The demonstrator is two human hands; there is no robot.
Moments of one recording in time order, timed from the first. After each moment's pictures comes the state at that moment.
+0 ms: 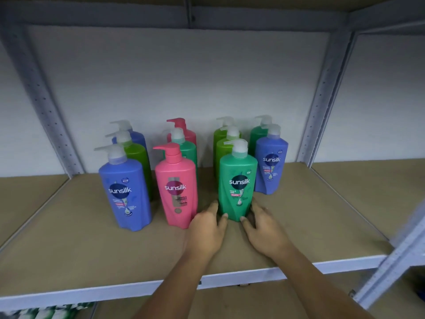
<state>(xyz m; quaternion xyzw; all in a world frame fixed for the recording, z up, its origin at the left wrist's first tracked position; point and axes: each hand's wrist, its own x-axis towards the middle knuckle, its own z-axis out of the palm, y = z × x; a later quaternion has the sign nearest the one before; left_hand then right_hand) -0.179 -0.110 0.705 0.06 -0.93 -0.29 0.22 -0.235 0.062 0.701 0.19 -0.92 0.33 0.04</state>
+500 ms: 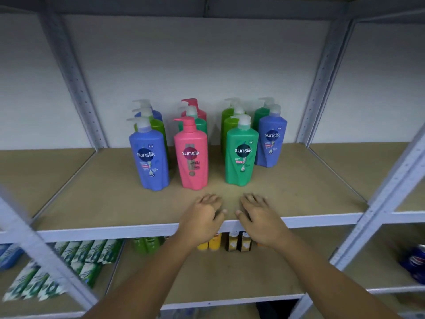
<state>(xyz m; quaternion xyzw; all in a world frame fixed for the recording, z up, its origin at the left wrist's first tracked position) -0.078 -0.123 0.704 -0.05 -0.97 -0.18 0.13 -0.127 0.070 0.717 0.29 -0.95 0.12 0.02</state>
